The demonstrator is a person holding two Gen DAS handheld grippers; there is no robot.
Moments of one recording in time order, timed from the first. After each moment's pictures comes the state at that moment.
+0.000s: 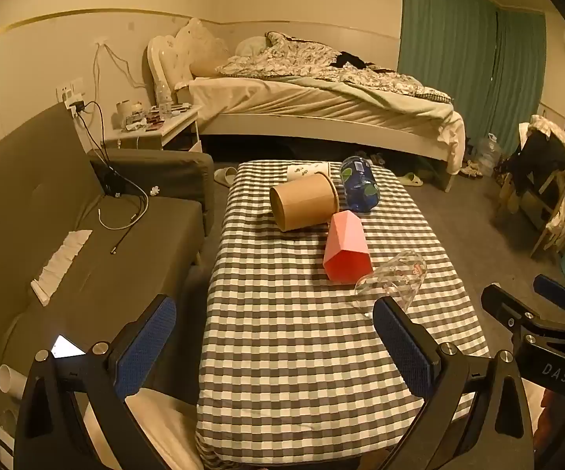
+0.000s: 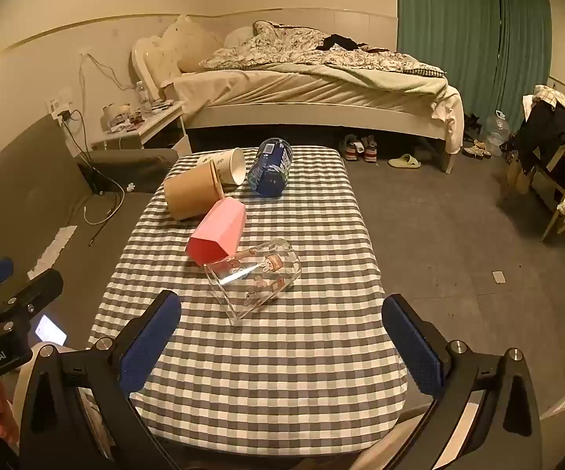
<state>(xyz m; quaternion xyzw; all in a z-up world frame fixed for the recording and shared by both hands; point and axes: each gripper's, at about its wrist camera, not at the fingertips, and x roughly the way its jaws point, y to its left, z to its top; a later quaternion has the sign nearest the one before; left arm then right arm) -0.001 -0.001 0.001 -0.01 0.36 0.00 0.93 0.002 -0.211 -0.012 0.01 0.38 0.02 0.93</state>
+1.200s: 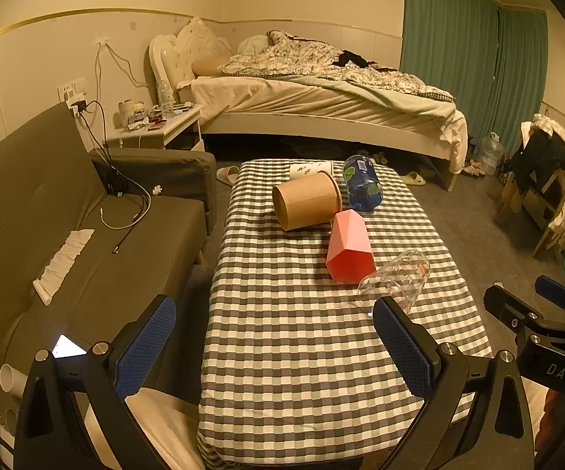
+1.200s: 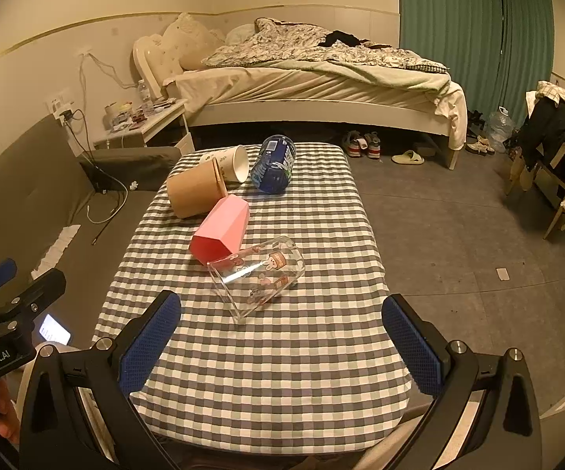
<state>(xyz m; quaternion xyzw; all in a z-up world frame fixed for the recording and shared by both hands) 0.002 0.003 -0.003 -0.01 0.37 0.00 0.93 0.004 -0.210 -0.013 0.02 0.39 0.02 0.92</state>
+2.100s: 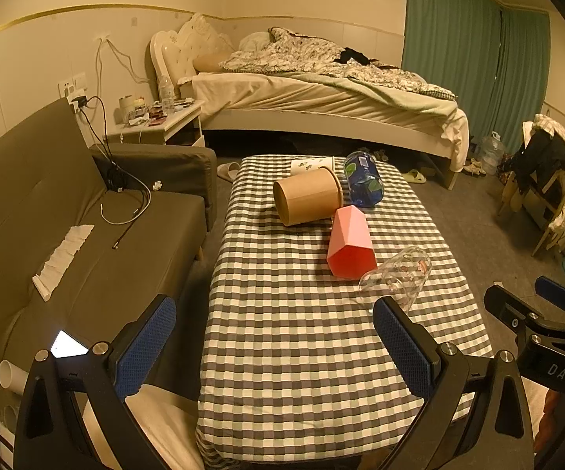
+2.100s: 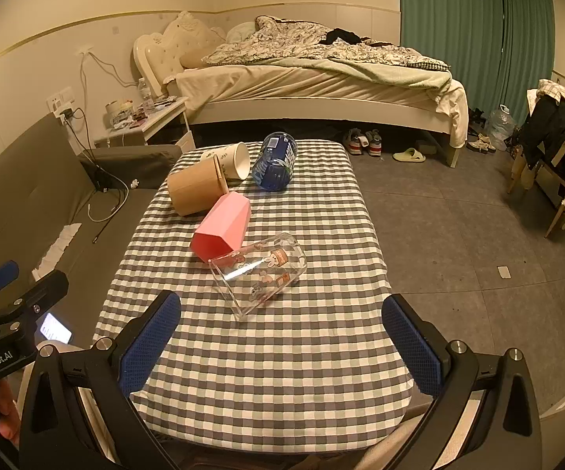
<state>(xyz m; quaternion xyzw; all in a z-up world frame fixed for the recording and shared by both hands) 0.001 0.002 -0.007 -0.01 0.37 0.00 0.93 0.005 -0.210 -0.016 0.02 0.39 0.02 0.92</state>
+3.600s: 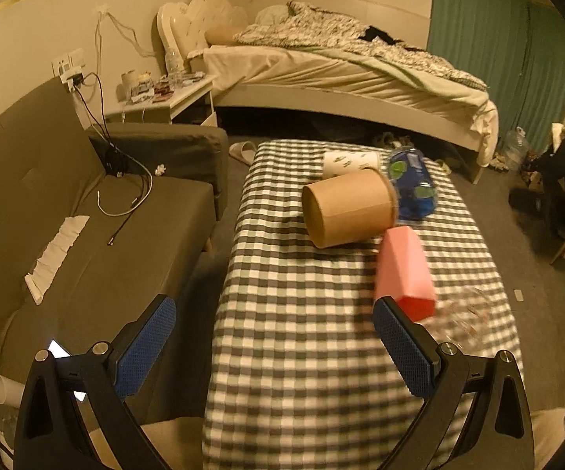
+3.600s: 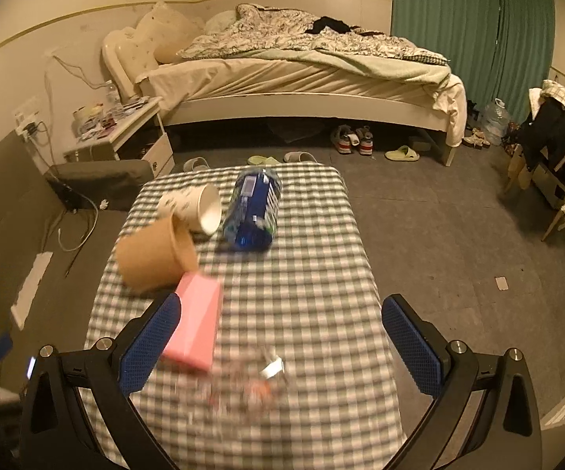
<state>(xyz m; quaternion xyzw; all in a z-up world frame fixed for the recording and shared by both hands) 0.118 0.024 -0.046 -0.02 0.42 0.04 0.91 0.169 -0.212 -0.009 0.02 0.42 0.00 0.91</state>
